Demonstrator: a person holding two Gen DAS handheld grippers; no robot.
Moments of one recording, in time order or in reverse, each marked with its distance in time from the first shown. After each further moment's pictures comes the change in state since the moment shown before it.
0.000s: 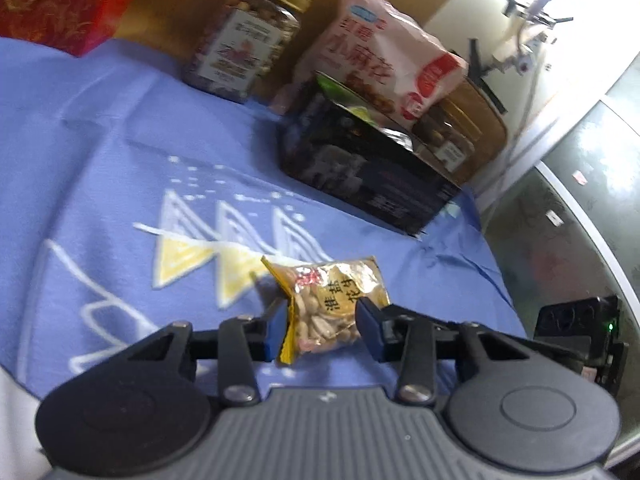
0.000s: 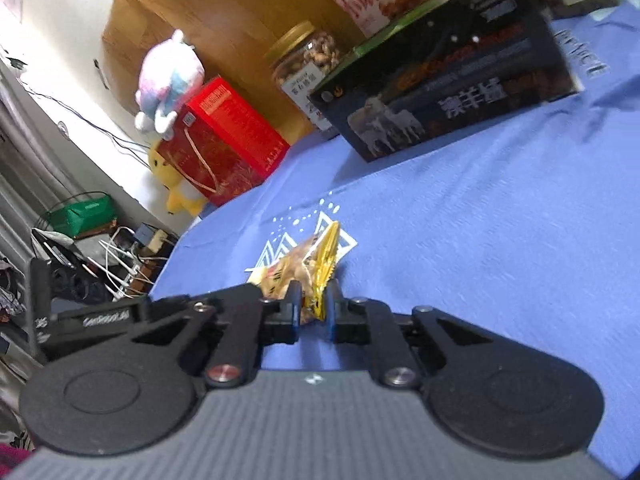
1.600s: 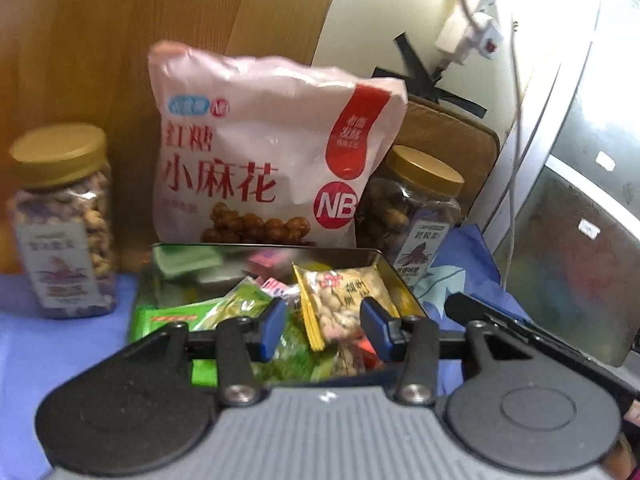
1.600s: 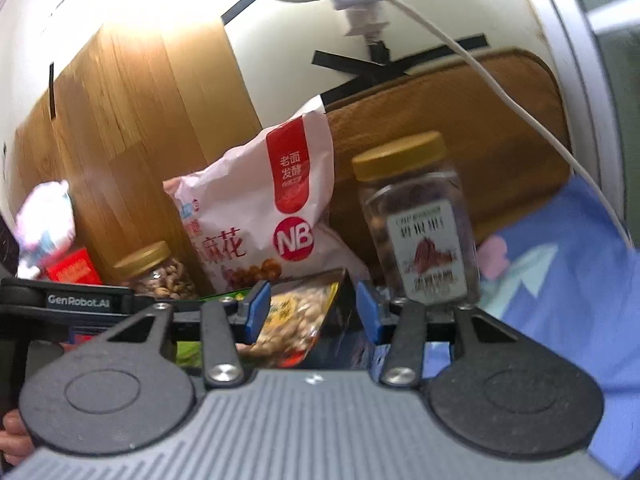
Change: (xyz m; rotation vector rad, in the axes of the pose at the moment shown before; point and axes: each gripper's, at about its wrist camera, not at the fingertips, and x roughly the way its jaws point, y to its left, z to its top) left arm 0.117 -0.124 0.133 0.351 -0.094 0.134; right arm -0.038 -0.047 0.115 -0.214 -0.511 -0.395
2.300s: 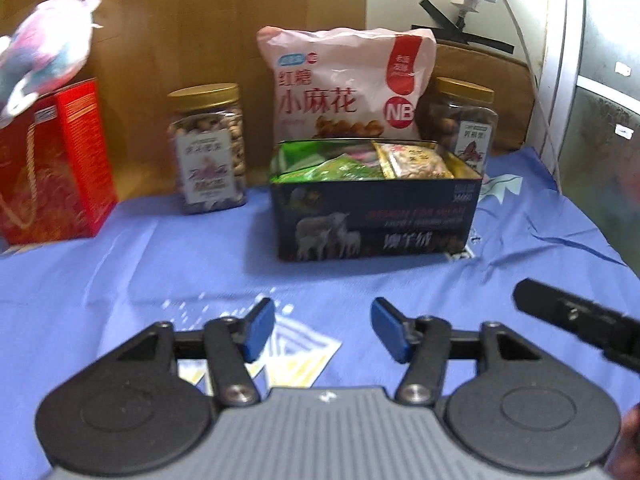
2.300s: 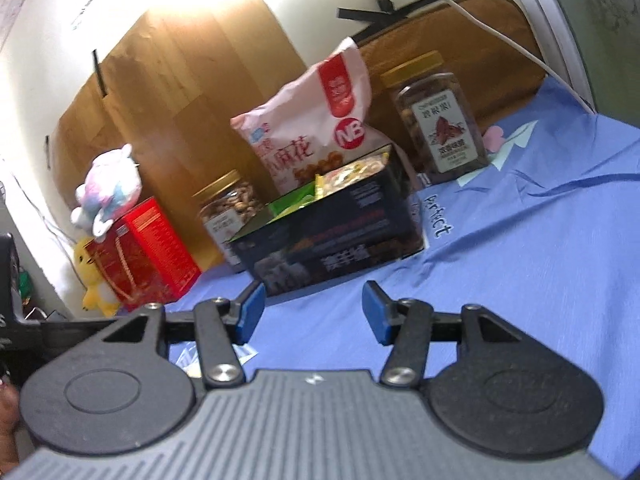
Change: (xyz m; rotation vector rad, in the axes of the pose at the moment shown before) left arm -0.102 -0.017 -0.117 0.067 0.033 0.324; right arm -0.099 0.062 -0.081 0.112 0.098 0.045
